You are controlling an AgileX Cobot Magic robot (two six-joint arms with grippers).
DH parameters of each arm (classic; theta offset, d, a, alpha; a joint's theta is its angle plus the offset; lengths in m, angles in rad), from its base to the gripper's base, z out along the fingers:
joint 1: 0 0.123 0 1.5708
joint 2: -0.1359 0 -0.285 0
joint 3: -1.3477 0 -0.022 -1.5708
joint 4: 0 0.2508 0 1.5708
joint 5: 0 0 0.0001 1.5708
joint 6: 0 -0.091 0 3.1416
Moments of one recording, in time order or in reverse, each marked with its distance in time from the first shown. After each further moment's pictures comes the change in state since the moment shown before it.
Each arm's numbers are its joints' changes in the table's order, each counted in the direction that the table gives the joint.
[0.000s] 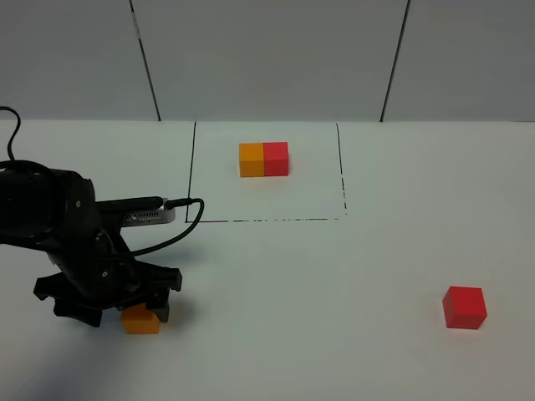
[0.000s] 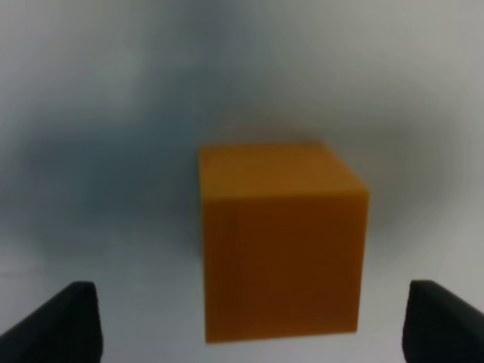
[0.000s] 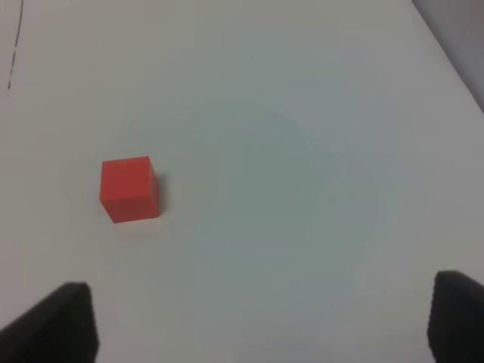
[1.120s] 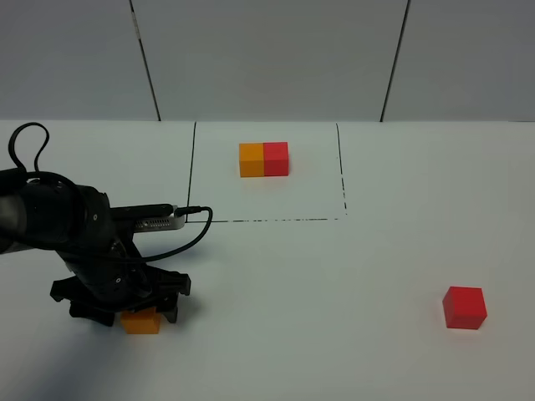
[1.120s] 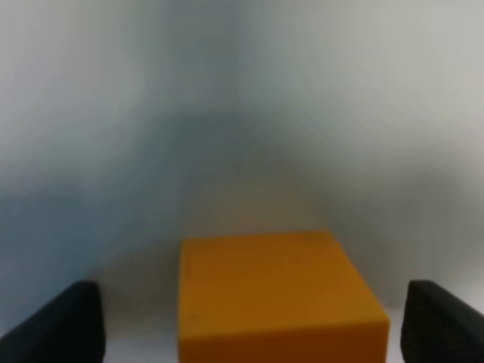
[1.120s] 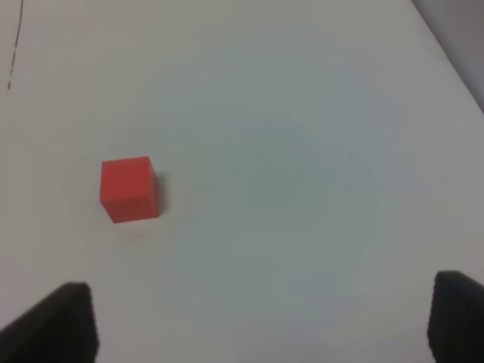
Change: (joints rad) left arm -0.006 -0.087 0.000 -0.001 0.111 -0.021; right arm 0.000 0.000 0.000 0.000 0.000 0.000
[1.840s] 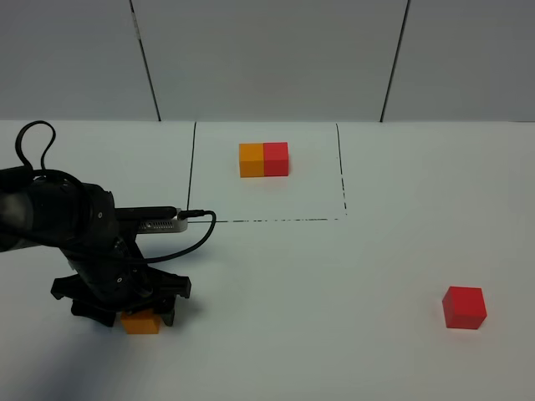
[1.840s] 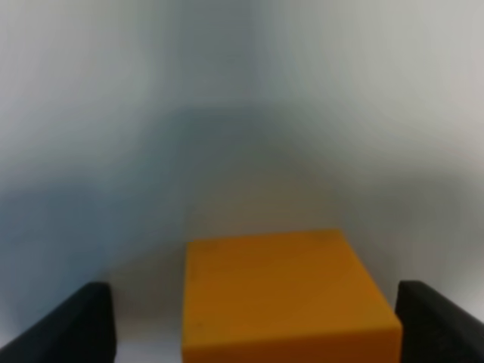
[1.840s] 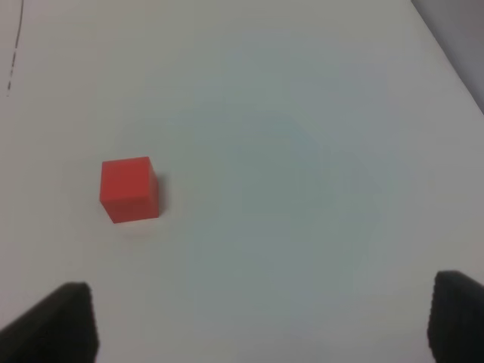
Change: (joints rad) left arm -0.001 -0.039 0.023 0.009 -0.032 -0.023; right arm 0.000 0.000 0.000 0.000 0.000 0.000
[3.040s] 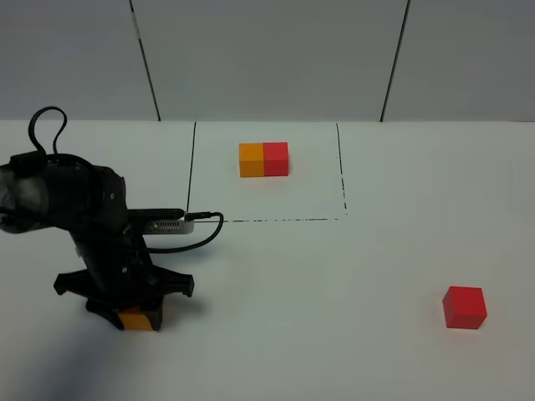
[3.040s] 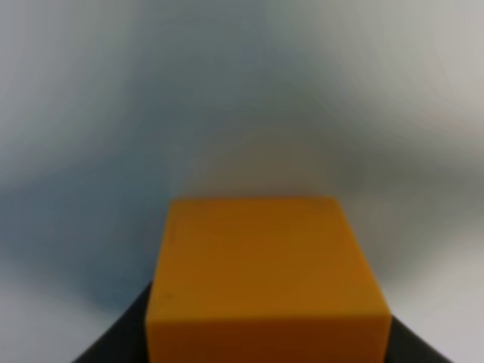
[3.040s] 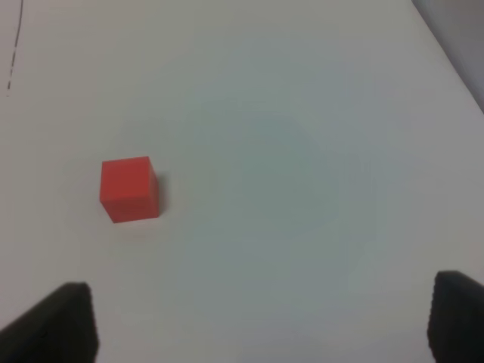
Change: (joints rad) left arm 0.000 -0.042 0.144 0.022 -0.217 -0.006; right arm 0.000 0.000 0.000 0.000 0.000 0.000
